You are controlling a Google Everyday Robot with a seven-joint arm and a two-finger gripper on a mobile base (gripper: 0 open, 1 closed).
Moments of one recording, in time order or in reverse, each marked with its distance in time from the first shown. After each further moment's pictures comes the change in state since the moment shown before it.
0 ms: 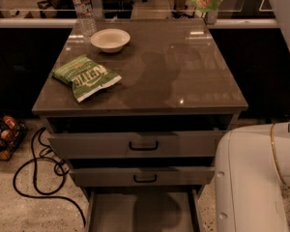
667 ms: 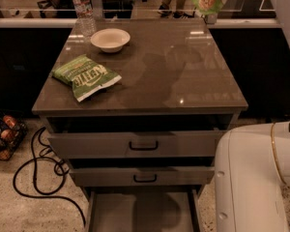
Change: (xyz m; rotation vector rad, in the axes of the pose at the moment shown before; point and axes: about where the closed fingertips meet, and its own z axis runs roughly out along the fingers) arm 0.006 -0.010 -0.008 0.038 0.025 0.005
